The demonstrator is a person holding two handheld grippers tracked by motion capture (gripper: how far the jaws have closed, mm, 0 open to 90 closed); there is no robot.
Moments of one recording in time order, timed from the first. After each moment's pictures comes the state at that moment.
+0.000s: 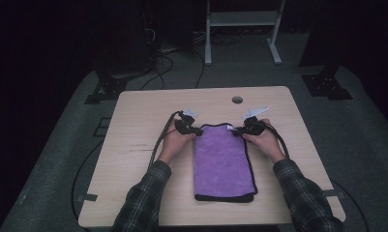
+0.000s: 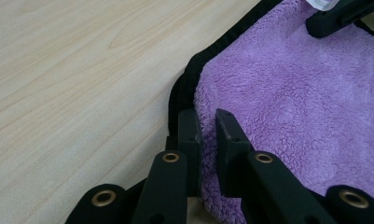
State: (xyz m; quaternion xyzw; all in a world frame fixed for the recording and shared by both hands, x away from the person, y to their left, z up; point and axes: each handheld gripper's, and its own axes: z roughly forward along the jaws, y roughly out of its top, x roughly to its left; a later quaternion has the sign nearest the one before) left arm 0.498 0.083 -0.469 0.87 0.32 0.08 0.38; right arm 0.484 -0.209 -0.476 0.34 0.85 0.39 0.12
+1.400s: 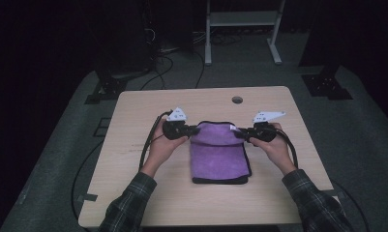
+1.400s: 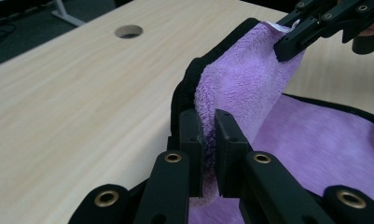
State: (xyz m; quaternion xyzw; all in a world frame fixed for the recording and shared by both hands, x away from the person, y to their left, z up) left arm 0.428 0.110 -0.409 0.84 0.24 0.12 0.47; right arm 0.423 -0.220 -0.430 0.30 0.82 0.48 0.12
